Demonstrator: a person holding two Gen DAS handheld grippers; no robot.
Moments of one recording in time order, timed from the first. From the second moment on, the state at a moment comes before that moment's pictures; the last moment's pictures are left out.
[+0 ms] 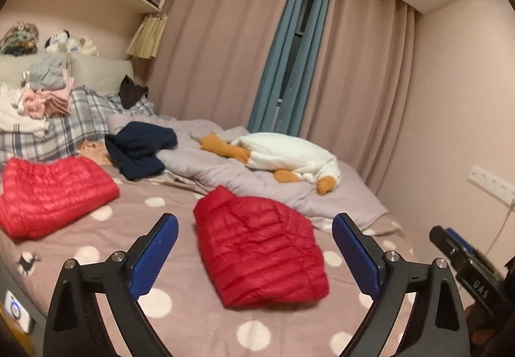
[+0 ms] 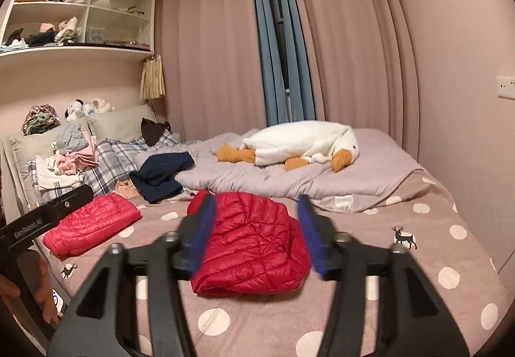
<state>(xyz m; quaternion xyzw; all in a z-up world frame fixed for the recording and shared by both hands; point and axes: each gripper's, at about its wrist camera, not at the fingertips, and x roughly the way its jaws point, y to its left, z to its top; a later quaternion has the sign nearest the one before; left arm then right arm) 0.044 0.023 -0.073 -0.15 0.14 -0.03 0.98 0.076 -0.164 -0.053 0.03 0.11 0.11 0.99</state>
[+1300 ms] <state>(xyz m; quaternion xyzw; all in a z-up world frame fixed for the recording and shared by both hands) 0.054 0.020 -0.075 -0.14 0.16 0.00 0.98 0.081 -0.158 -0.057 0.06 0.14 0.07 0.99</state>
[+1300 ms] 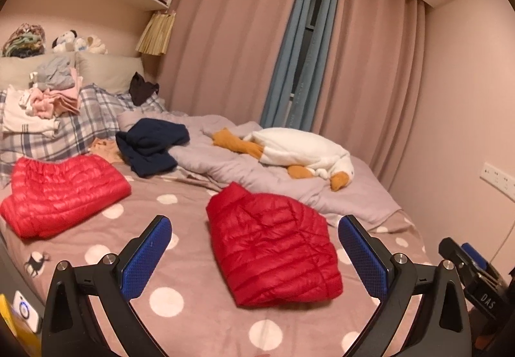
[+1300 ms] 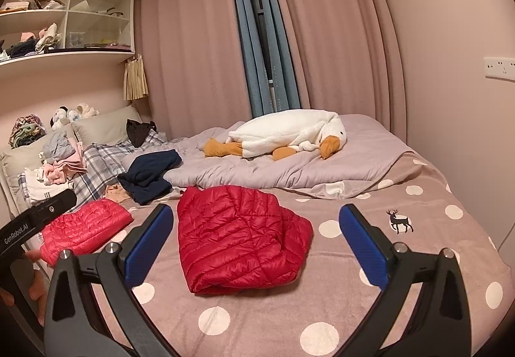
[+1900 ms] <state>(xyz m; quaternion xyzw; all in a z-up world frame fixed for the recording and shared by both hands) 0.054 -0.005 -0.073 -0.08 0.15 -0.04 0.98 0.084 -0.163 -0.058 0.07 0.15 0.06 0.99</state>
